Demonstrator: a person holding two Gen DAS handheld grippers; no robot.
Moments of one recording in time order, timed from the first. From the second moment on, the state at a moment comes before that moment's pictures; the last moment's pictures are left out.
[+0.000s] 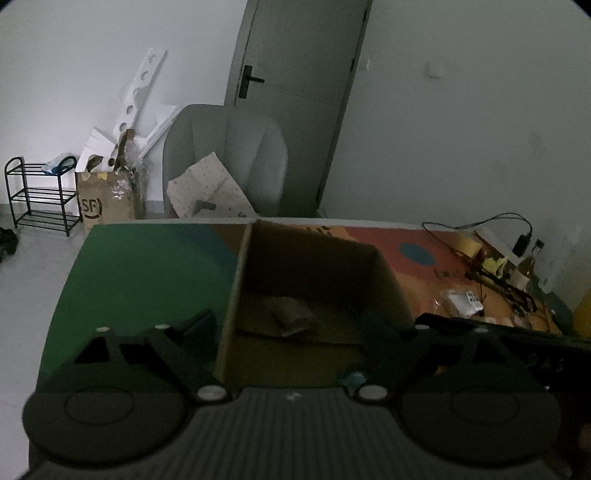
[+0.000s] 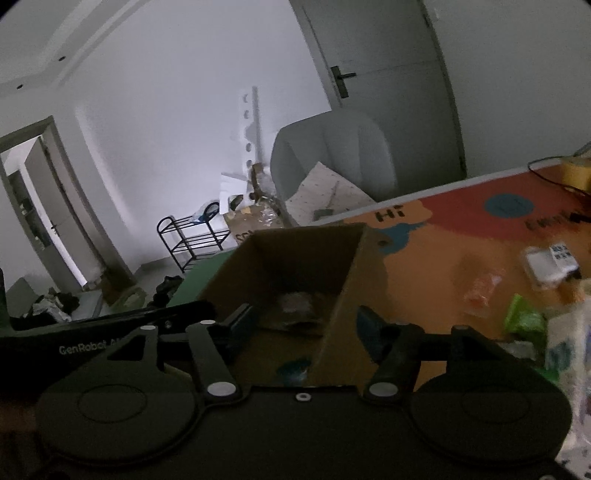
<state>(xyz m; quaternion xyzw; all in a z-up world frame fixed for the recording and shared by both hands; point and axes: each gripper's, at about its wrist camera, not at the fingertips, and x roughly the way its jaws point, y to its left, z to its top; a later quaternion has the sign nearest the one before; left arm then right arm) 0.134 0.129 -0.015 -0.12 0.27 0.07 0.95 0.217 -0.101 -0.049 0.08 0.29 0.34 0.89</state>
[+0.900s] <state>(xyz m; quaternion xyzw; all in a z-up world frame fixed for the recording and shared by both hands) 0.115 0.045 -0.013 -0.10 0.26 -0.02 0.96 0.175 -0.209 -0.055 0.09 0.28 0.24 0.93</state>
